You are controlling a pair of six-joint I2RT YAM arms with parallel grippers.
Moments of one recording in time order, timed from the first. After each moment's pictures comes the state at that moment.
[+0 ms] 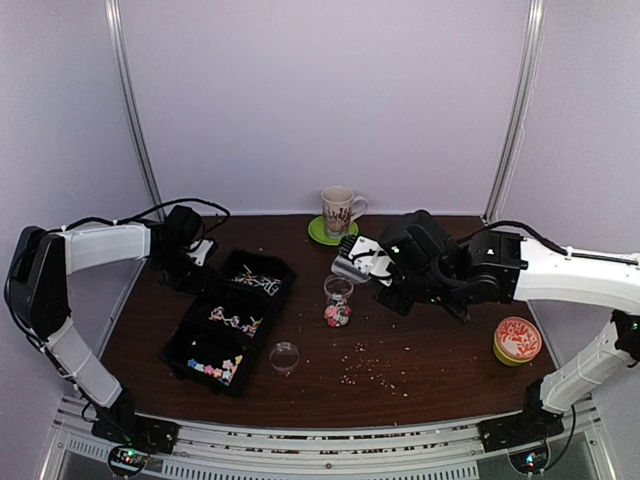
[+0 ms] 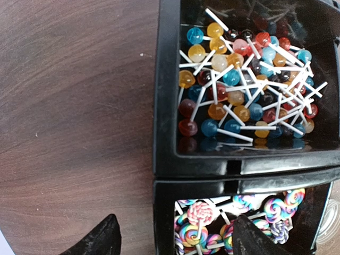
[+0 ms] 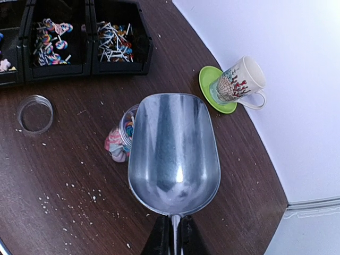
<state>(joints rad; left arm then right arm) -0.32 1.62 1.09 -0.66 0.05 -0.08 1.12 1.40 1.25 -0.61 0.55 -0.24</state>
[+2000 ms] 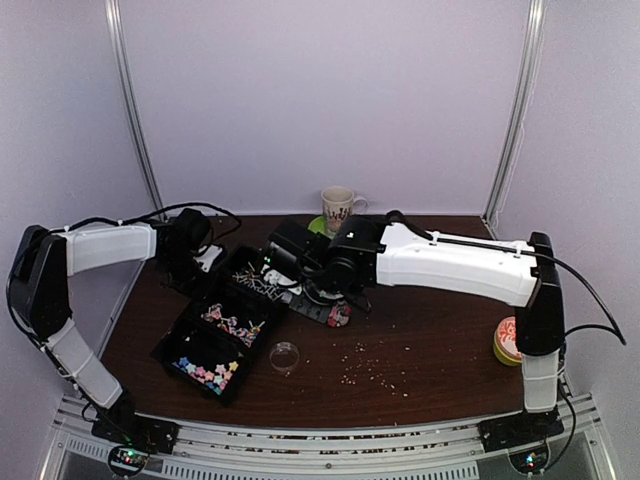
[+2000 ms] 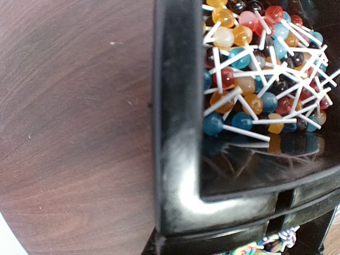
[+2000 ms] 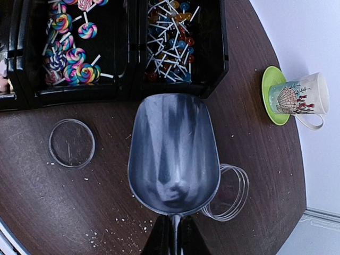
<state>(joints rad) -0.38 1.62 1.11 -0.72 0.01 0.00 1.19 2.04 1.96 -1.01 0.49 -0.10</state>
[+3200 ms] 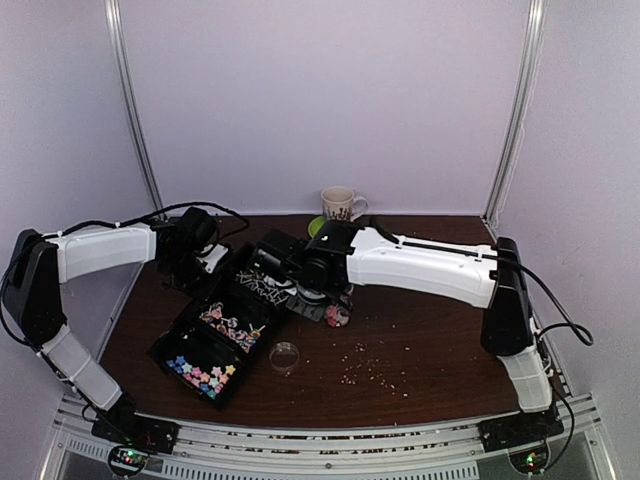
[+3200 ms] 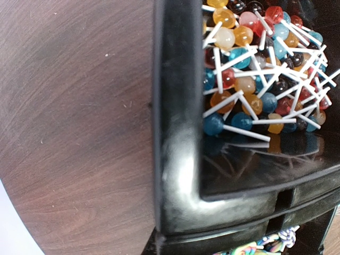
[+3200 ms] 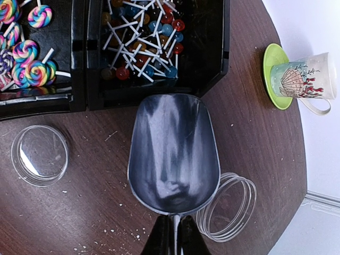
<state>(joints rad) -0.46 1.58 1.11 -0.74 -0.06 0.03 1.16 2.21 2.12 -1.12 0.54 -0.04</state>
